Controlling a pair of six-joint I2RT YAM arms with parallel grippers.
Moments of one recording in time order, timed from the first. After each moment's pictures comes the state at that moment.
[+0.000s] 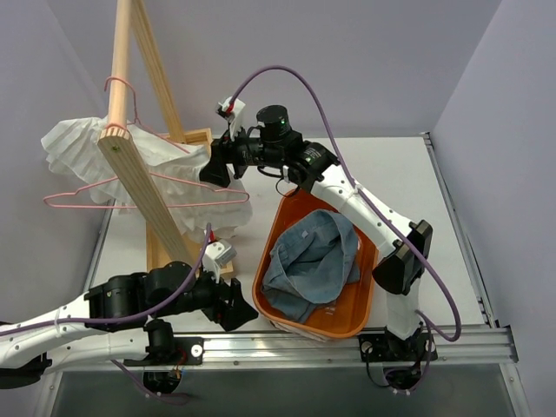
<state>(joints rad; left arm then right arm) -1.31 0.66 0.89 -0.75 -0.10 -0.70 0.81 1.91 2.04 -0.36 -0.53 0.16</state>
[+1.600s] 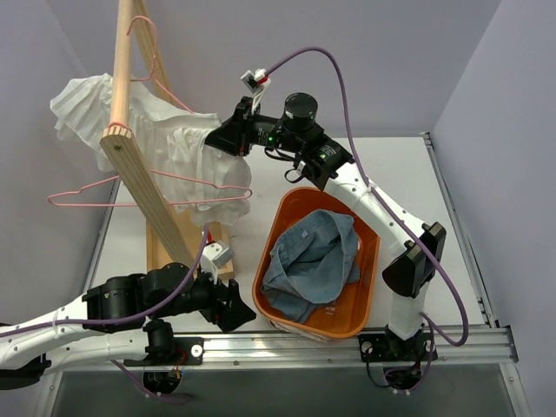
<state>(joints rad) -1.31 0.64 0.87 -0.77 -0.10 -0.70 0.74 1.86 1.98 0.00 -0.60 0.42</state>
